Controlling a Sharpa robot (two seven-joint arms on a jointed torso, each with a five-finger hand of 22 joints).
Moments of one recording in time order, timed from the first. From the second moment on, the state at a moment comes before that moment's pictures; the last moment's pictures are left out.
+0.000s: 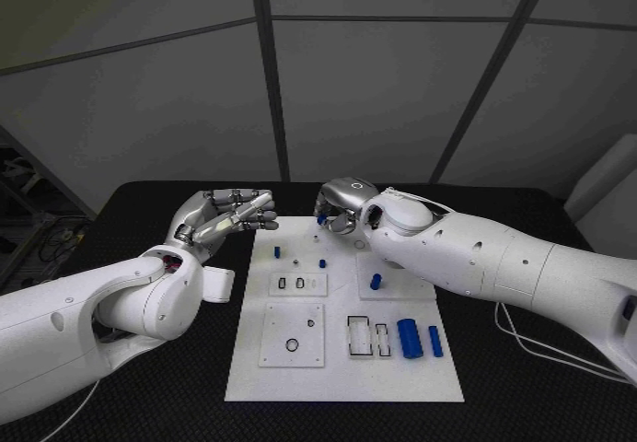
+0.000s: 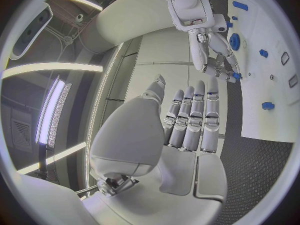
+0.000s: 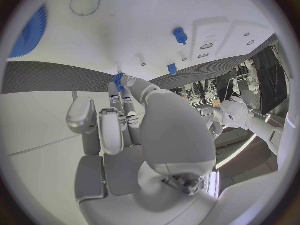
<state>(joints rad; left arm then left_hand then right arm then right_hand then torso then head) 1.15 -0.98 0.06 1.74 -0.06 -0.48 0.46 1.44 -0.06 0.07 0.10 0.06 0.98 0.21 0.09 0.07 1.08 0.16 0.08 0.07 1.10 0.11 0.16 0.15 0.19 0.98 0.21 0.38 0.18 1.28 -0.37 -0.01 1.05 -1.67 -0.32 -0.10 1.40 -0.10 0.48 -0.09 0.25 1.12 0.15 0.09 0.10 1.25 0.08 0.07 0.10 1.46 0.00 1.41 1.24 0.12 1.25 0.10 1.35 1.08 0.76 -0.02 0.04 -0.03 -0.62</state>
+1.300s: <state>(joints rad) 1.15 -0.98 0.06 1.74 -0.06 -0.47 0.46 1.44 -0.06 0.07 0.10 0.06 0.98 0.21 0.09 0.07 1.08 0.16 0.08 0.07 1.10 0.11 0.16 0.15 0.19 0.98 0.21 0.38 0.18 1.28 -0.33 -0.01 0.99 -1.67 -0.25 -0.10 1.37 -0.14 0.50 -0.08 0.24 1.00 0.18 0.06 0.08 1.04 0.13 0.06 0.06 1.47 0.03 1.38 1.14 0.12 1.14 0.14 1.30 0.96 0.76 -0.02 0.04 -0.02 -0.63</state>
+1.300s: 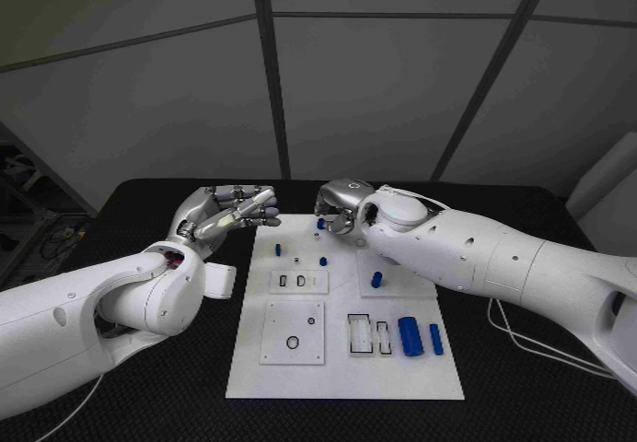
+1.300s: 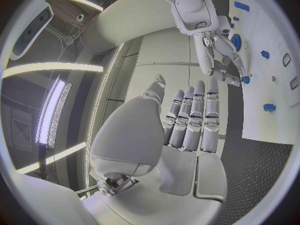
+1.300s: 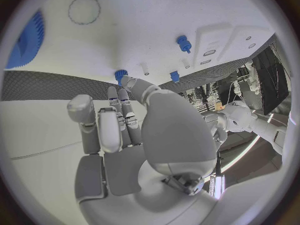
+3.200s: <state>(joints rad) 1.15 -0.98 0.06 1.71 -0.06 -0.46 0.46 1.43 -0.06 0.06 0.10 0.06 0.98 0.21 0.08 0.07 1.08 0.16 0.08 0.07 1.10 0.11 0.16 0.15 0.19 0.98 0.21 0.38 0.18 1.28 -0.64 0.02 1.19 -1.36 -0.15 -0.20 1.39 -0.16 0.12 0.14 0.34 0.90 0.16 0.11 0.11 1.28 0.07 1.14 1.07 1.46 -0.01 1.53 1.31 0.09 1.31 0.11 1.39 1.17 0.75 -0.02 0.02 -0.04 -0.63</state>
